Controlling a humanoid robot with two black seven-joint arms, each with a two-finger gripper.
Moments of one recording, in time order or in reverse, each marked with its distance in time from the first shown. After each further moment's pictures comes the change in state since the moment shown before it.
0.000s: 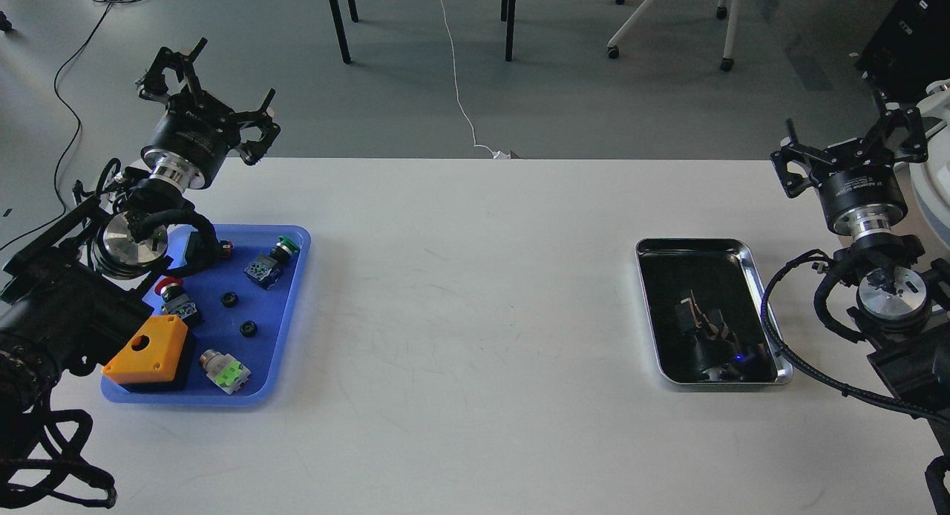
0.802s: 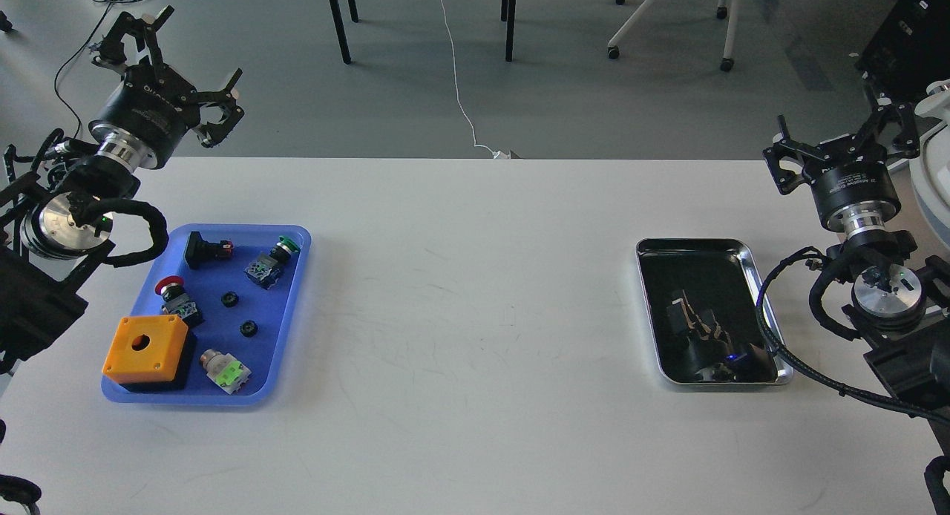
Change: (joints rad) left arm -0.002 0.224 0.082 -0.216 0.100 0.050 -0.005; right arm 0.001 0.000 -0.005 0.030 0.000 0.000 -0.001
